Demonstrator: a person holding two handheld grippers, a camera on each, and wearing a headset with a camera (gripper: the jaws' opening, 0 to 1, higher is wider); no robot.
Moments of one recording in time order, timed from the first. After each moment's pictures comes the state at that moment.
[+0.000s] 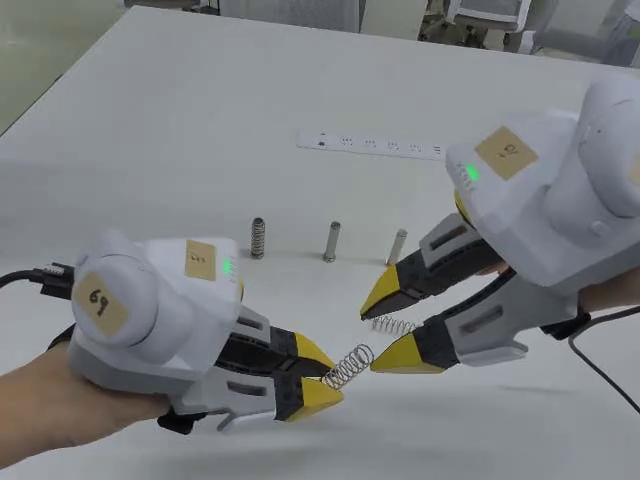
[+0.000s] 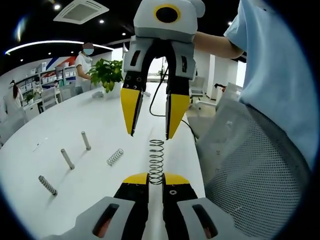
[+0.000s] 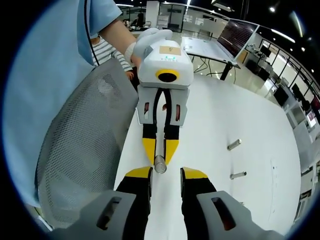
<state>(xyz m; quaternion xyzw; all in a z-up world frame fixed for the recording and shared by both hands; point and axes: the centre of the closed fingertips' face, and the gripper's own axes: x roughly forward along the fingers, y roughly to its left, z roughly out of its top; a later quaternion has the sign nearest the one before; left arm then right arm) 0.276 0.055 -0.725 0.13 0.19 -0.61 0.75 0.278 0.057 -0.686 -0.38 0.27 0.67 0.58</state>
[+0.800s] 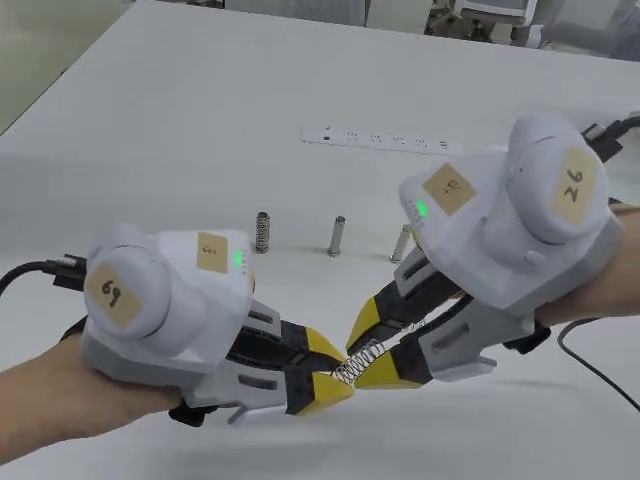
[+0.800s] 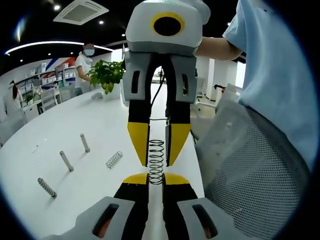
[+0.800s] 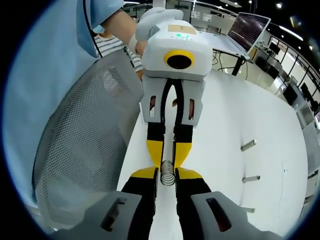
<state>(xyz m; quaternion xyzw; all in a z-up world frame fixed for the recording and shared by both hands) 0.275 0.051 -0.723 0.13 0.19 -0.62 0.75 0.265 0.067 -0.712 -0.38 0.29 0.69 0.55</state>
